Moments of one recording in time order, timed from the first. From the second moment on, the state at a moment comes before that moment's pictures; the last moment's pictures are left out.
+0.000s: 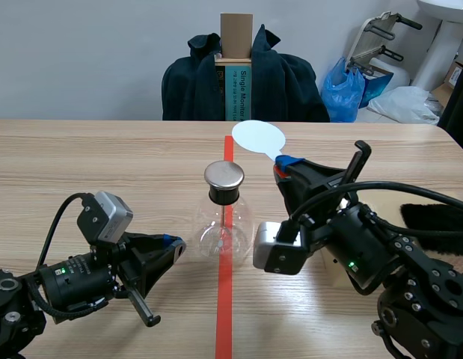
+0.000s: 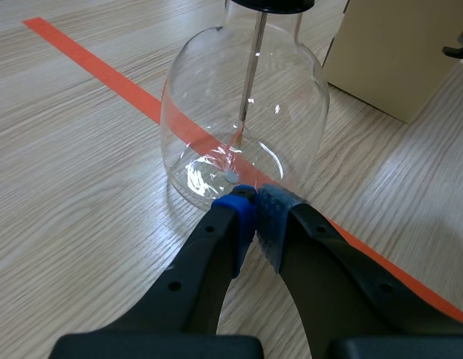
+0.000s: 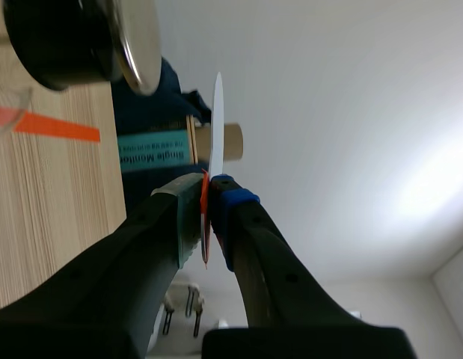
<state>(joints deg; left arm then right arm) 4.0 -22.2 21.2 64.0 -2.4 -34.5 -27.7 -9.0 20.2 -21.8 78.6 -66.8 -30.6 24.9</state>
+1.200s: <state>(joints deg) 4.0 -22.2 21.2 64.0 -2.4 -34.4 -27.7 -9.8 20.3 -21.8 78.7 -66.8 -29.1 35.1</state>
